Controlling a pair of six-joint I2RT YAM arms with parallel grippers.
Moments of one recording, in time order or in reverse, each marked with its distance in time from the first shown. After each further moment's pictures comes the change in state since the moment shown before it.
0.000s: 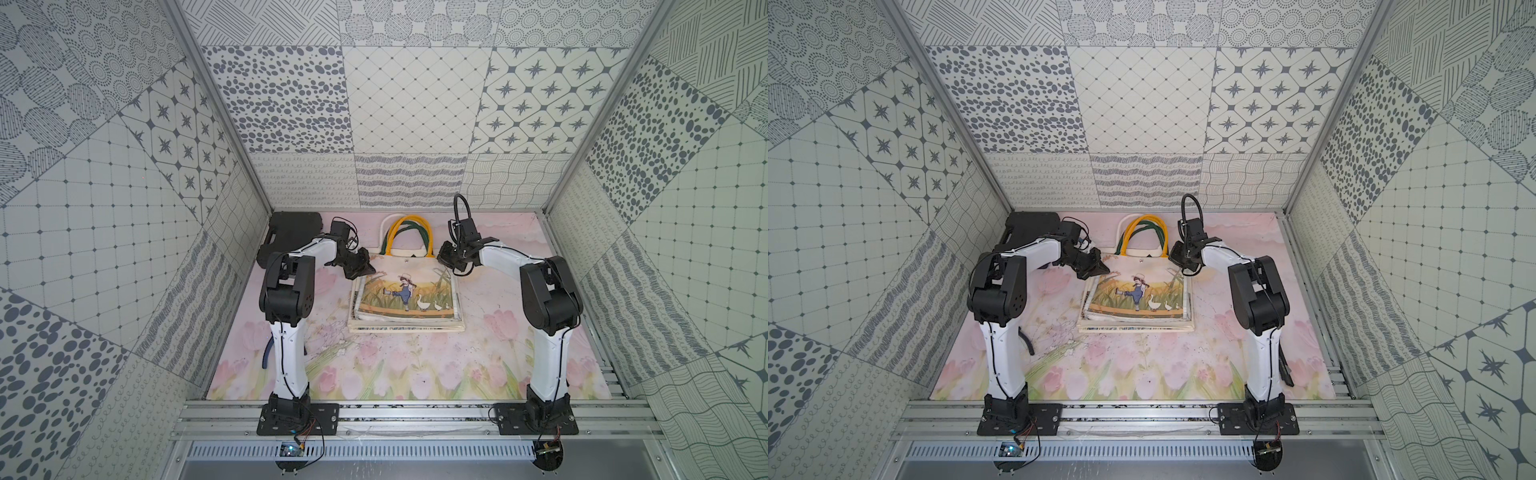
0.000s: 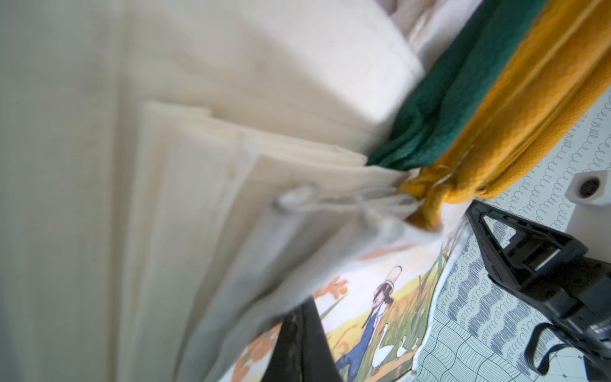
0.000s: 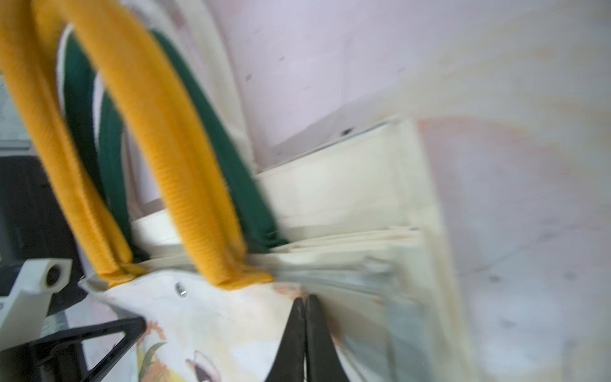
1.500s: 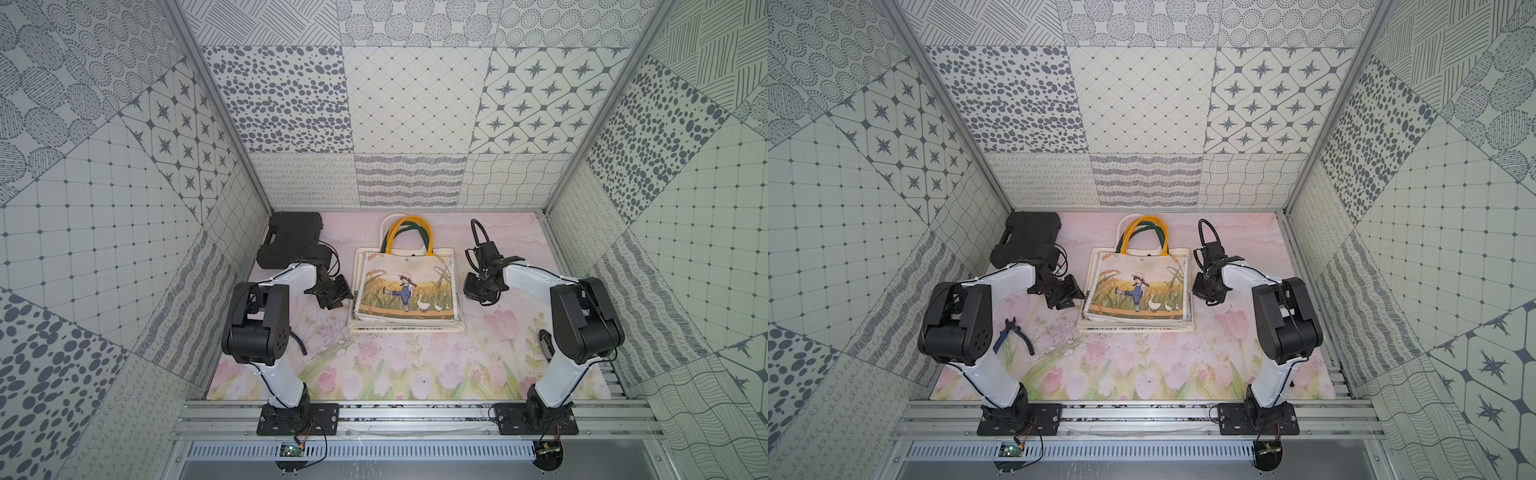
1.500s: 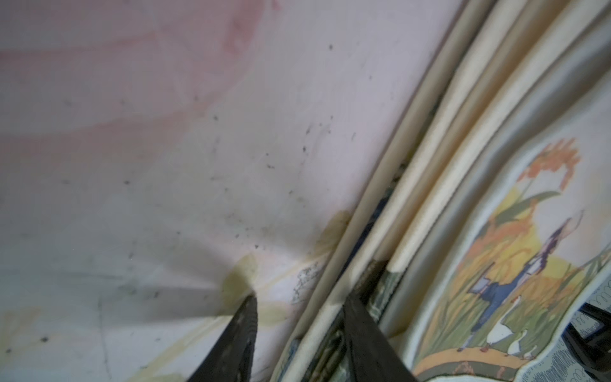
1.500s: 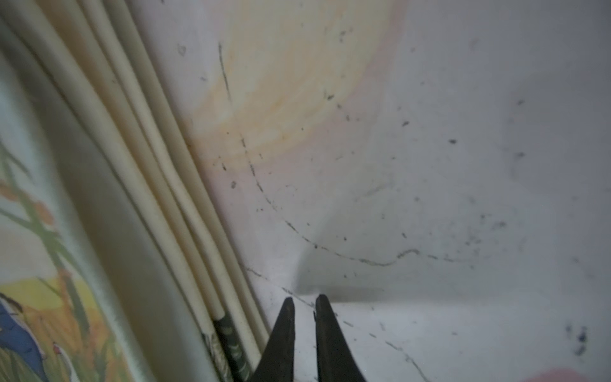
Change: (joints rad) left arm 0.052 -0.373 -0.437 -0.051 -0.283 -0.028; right arm -0.025 -0.269 -0.346 -0.219 0.038 -0.146
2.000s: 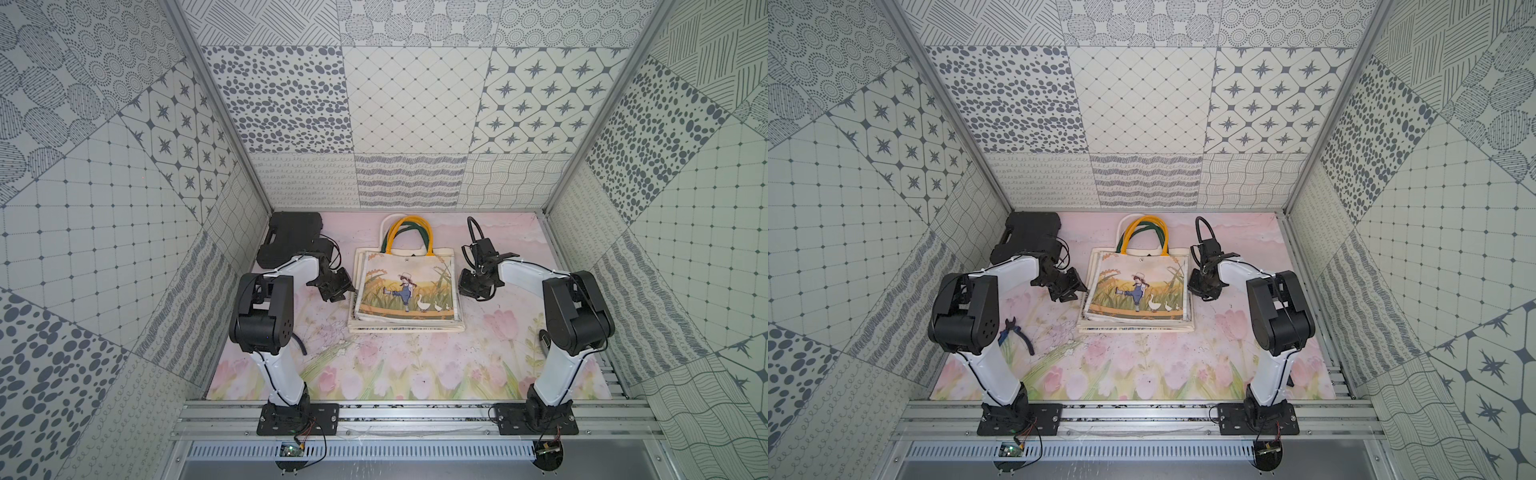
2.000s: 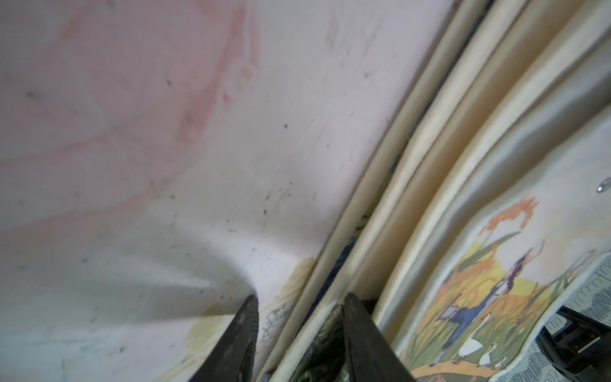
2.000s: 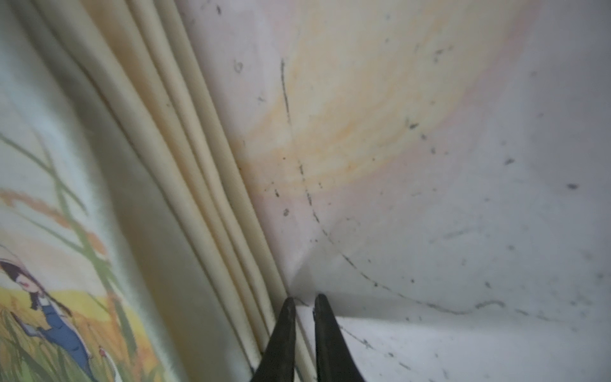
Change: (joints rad) left arm 0.001 0.076 0.093 -0.003 0.031 -0.019; right arm 0.005 0.048 0.051 0.026 -0.051 0.016
